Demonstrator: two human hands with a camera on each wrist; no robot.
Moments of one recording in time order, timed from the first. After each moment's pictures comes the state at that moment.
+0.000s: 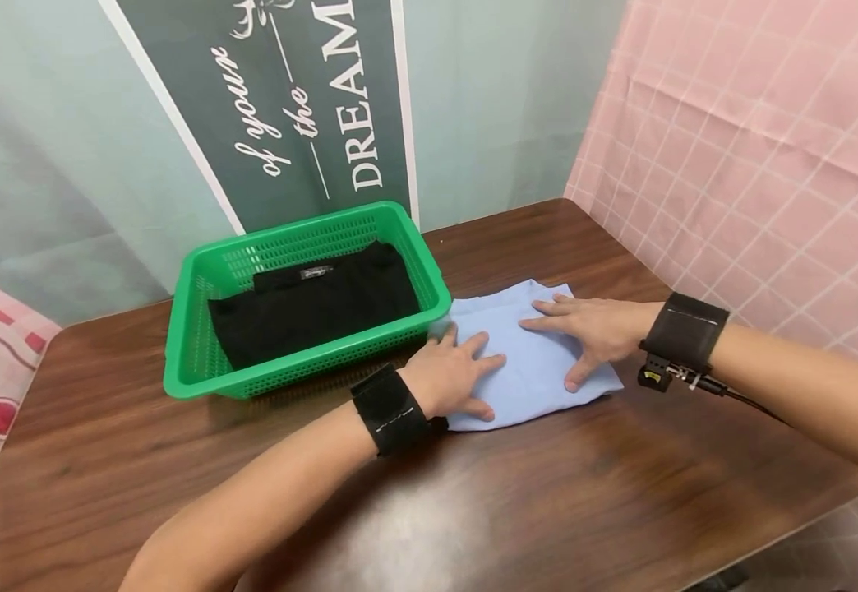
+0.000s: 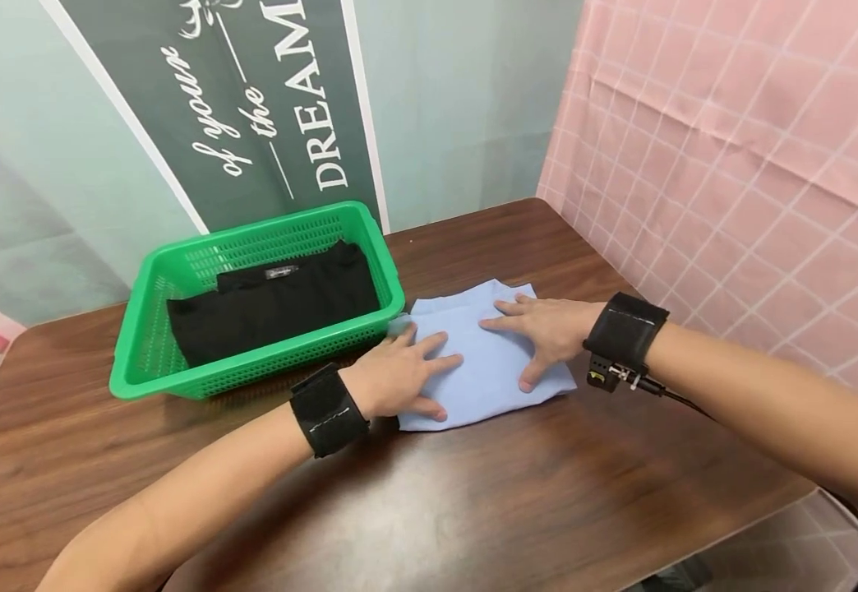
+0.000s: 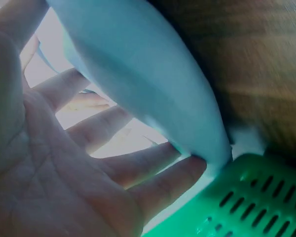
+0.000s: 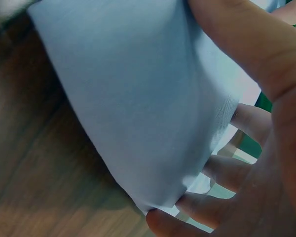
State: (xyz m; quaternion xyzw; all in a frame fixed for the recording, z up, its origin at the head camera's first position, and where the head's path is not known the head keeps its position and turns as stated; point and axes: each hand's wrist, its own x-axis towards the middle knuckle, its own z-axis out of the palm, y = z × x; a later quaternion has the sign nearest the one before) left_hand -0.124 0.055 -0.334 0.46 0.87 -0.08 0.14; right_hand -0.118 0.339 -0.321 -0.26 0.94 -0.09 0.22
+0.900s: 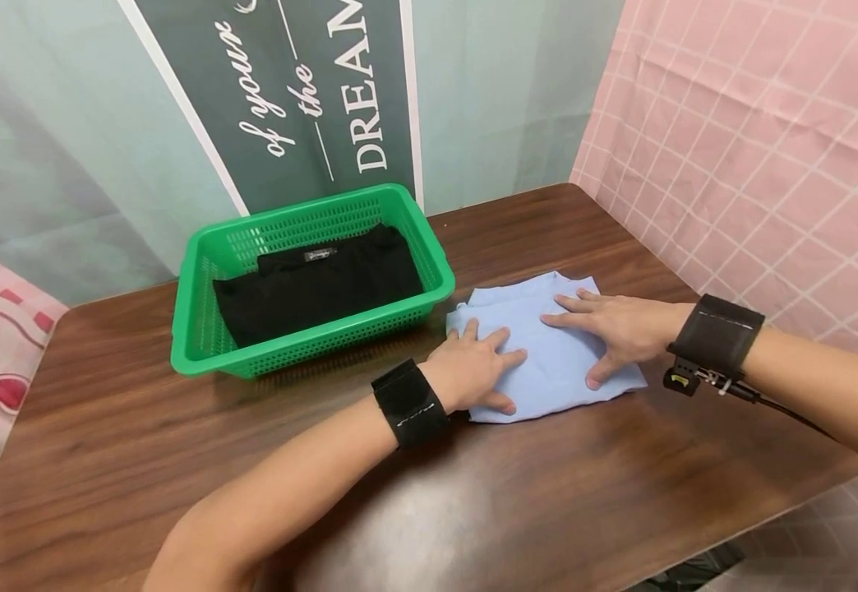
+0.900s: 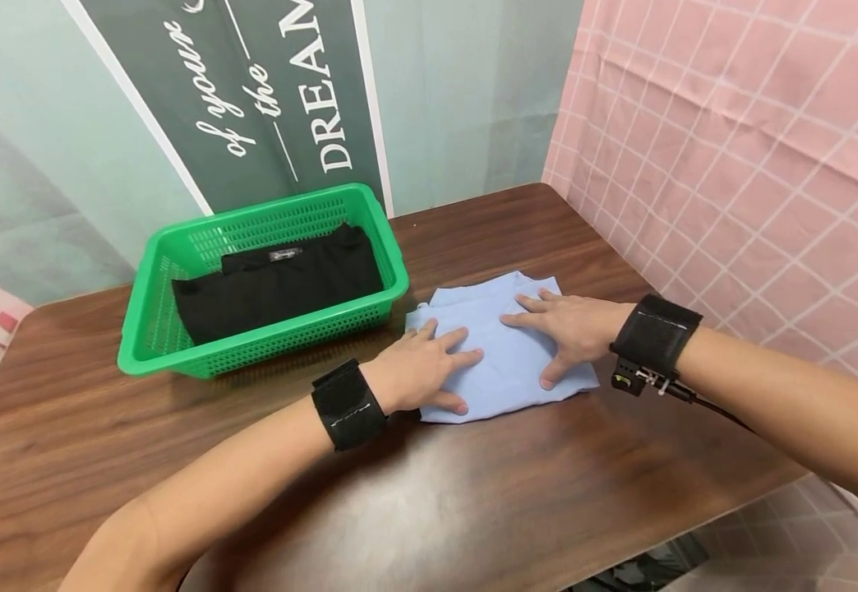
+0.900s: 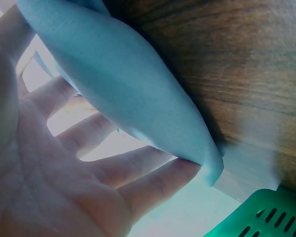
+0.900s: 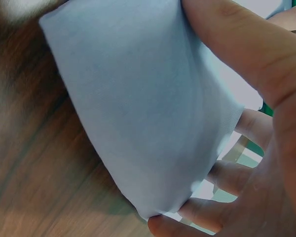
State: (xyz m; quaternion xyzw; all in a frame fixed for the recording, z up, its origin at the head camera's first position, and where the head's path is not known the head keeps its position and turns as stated) left_hand -0.109 0.074 -0.343 0.47 0.87 -0.08 0.15; right_hand -0.092 0.348 -0.326 -0.25 0.95 -0.08 0.20
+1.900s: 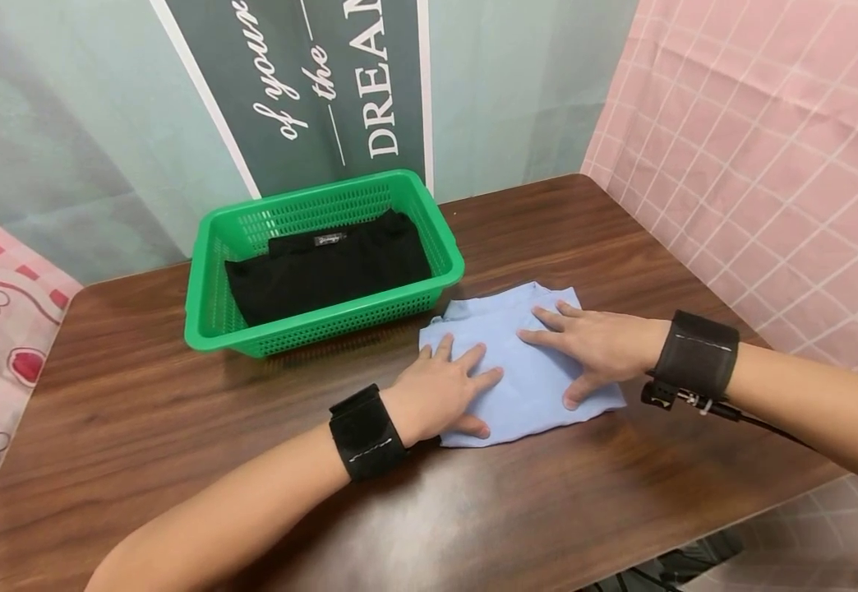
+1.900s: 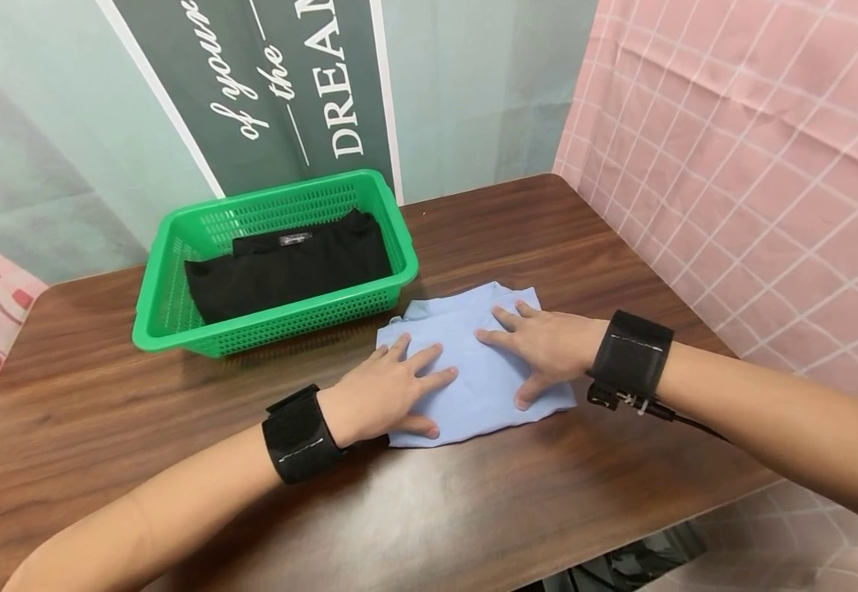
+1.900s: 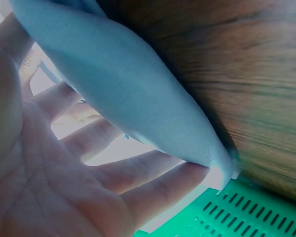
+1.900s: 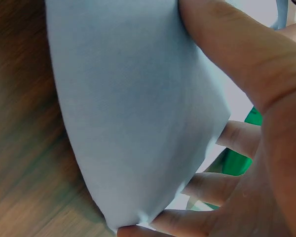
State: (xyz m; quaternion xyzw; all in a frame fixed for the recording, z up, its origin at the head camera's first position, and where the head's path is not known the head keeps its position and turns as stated) left_hand -0.077 0.014 -0.345 0.48 0.87 -0.08 0.12; right_hand -0.070 0.293 -0.324 -0.29 0.94 -0.05 0.20
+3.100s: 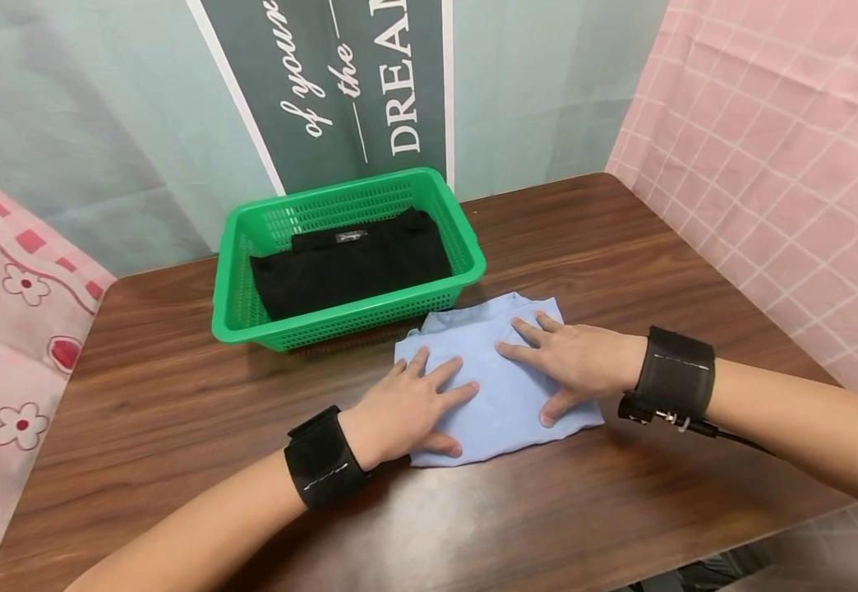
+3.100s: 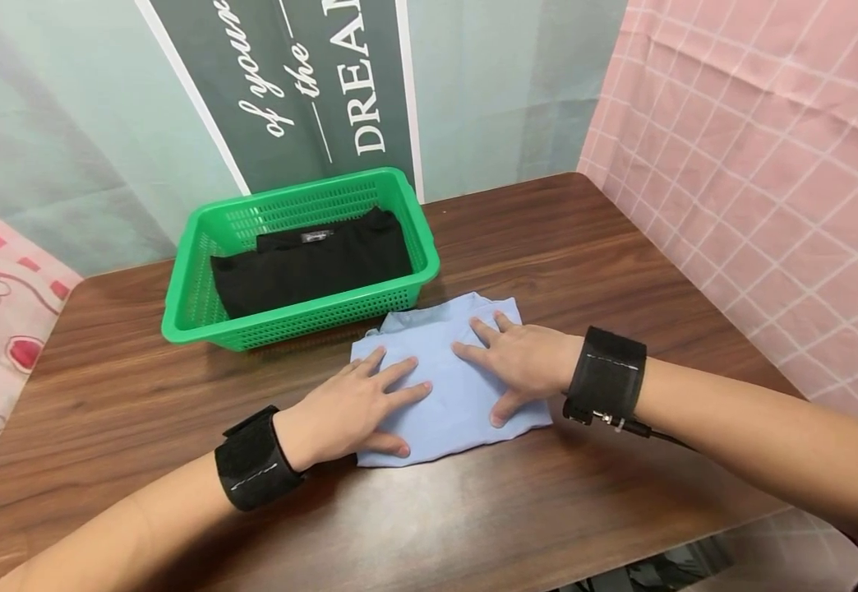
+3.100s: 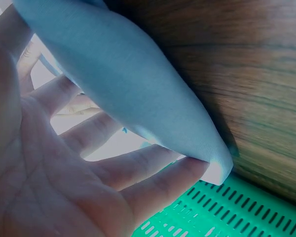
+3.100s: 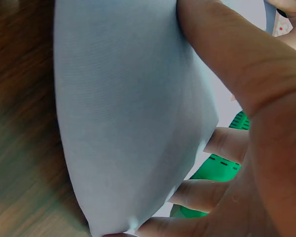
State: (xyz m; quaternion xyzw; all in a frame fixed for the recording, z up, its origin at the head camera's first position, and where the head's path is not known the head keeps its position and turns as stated) left_hand -0.066 -0.050 -0.348 0.49 0.87 -0.04 0.08; right_hand -0.070 0.236 -0.332 -0.34 0.93 -0.01 0.17
